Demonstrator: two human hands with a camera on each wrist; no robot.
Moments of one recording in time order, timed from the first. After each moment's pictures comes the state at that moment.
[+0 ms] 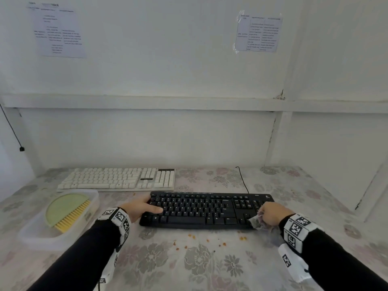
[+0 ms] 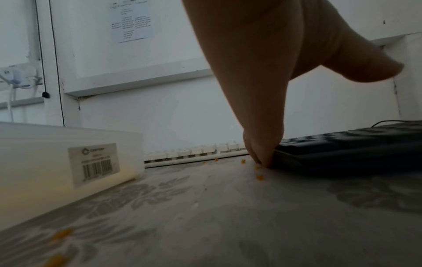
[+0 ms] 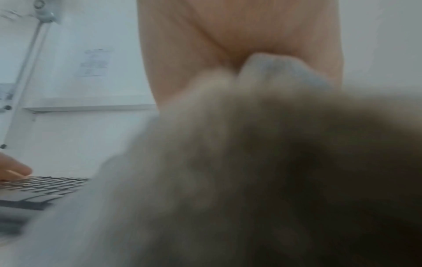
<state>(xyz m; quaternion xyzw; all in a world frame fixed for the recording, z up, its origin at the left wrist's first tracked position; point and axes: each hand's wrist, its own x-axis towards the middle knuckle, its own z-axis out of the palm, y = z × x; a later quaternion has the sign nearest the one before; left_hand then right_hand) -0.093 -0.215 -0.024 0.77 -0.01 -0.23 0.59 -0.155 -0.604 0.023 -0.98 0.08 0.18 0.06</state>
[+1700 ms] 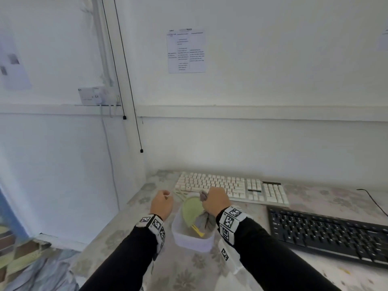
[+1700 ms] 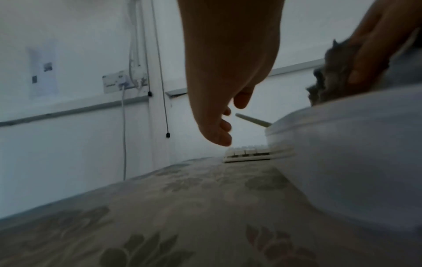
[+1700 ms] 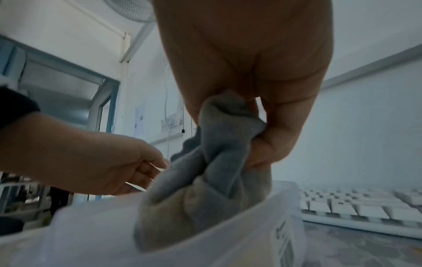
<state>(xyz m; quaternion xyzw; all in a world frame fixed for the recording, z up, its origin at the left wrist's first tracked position) -0.121 0.065 -0.013 0.84 0.21 0.14 0.47 -0.112 -0.107 0.043 -0.97 -0.12 0.04 0.22</state>
